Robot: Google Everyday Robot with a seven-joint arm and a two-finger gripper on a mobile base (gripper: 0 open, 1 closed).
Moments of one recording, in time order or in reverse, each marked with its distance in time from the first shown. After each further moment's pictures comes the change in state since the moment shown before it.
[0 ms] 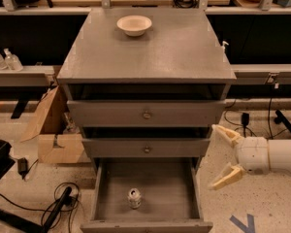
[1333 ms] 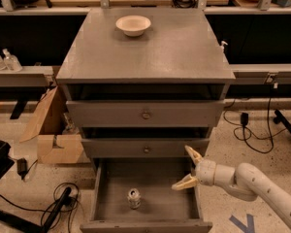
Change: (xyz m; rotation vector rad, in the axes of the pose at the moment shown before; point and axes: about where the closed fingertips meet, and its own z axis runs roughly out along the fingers) arm 0.206 -0.049 0.183 0.102 -0.178 0.109
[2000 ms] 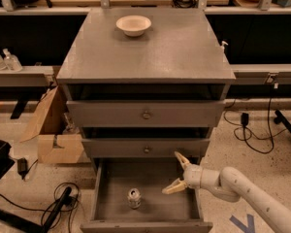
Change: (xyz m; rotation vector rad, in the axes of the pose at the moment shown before) arm 0.050 0.009 0.048 -0.037 0.000 0.017
